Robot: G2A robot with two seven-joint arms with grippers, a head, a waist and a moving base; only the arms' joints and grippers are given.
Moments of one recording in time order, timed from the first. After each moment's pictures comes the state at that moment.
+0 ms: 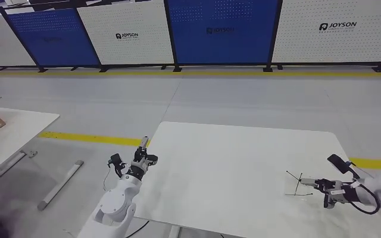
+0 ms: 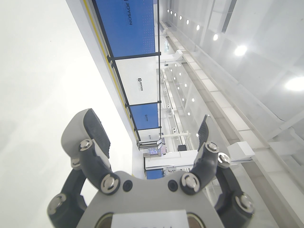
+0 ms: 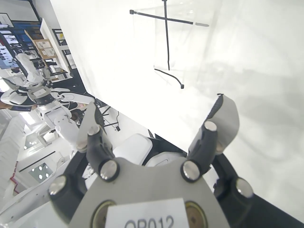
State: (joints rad) left arm 1.73 -1.15 -1.60 -1.80 -0.42 0.00 0.00; right arm -1.05 -0.79 1.24 -1.36 -0.06 0.29 1.34
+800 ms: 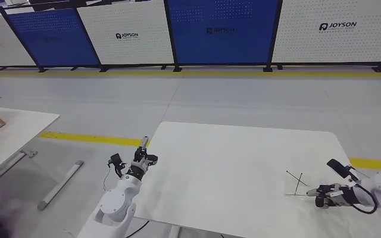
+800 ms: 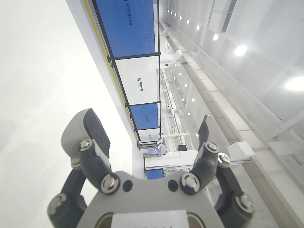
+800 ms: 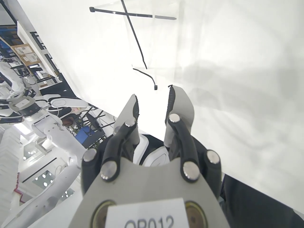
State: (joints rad) left arm 1.73 -1.15 -1.60 -1.80 -0.42 0.00 0.00; right arm -0.98 -0.79 1.16 -1.28 -0.14 0.34 1.39
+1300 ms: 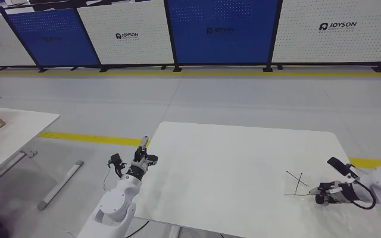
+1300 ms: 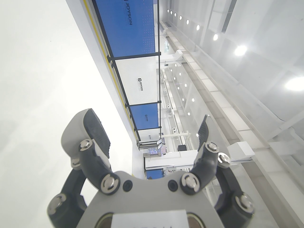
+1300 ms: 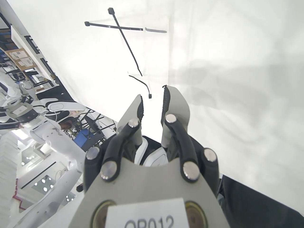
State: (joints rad) left arm 1.73 -1.15 -1.60 -1.80 -0.42 0.00 0.00; right arm -0.92 -0.80 1.10 -1.21 -0.15 0.34 1.39
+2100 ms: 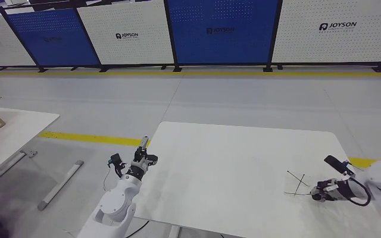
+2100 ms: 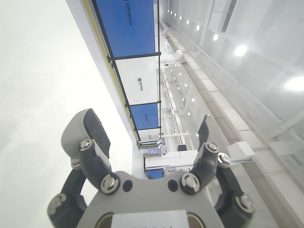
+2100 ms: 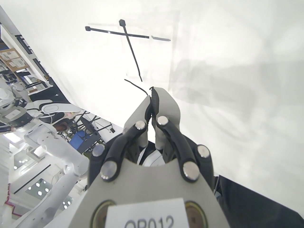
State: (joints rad) left arm 1.73 -1.15 -1.60 -1.80 -0.42 0.00 0.00; right arm -0.88 -0.82 1.06 -1.19 -0.18 0.34 1.39
